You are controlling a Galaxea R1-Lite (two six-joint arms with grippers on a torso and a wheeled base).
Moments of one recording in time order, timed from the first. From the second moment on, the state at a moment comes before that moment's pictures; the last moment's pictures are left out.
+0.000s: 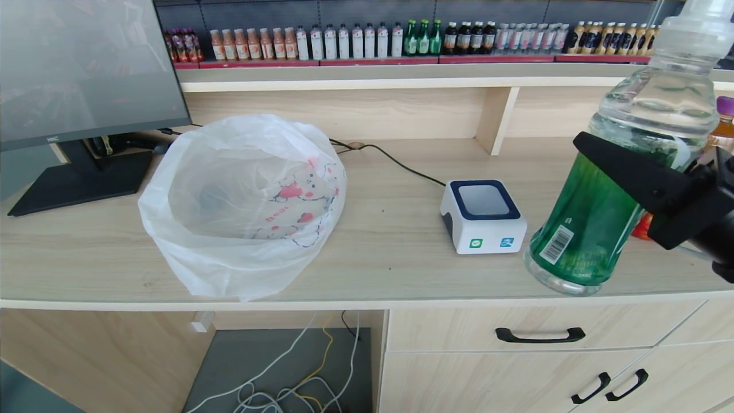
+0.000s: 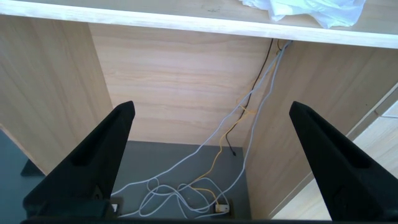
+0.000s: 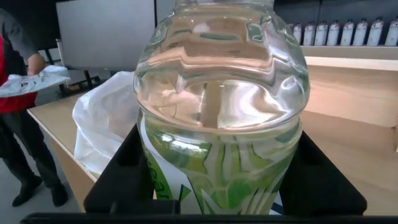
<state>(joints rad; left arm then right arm) 0.00 0.00 0.00 0.00 0.00 -0.01 0.41 1.31 -0.51 -1.23 0.29 0.09</state>
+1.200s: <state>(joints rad) 0.00 0.00 0.00 0.00 0.00 -0.01 0.53 1.45 -0.56 -1.26 0.34 0.17</state>
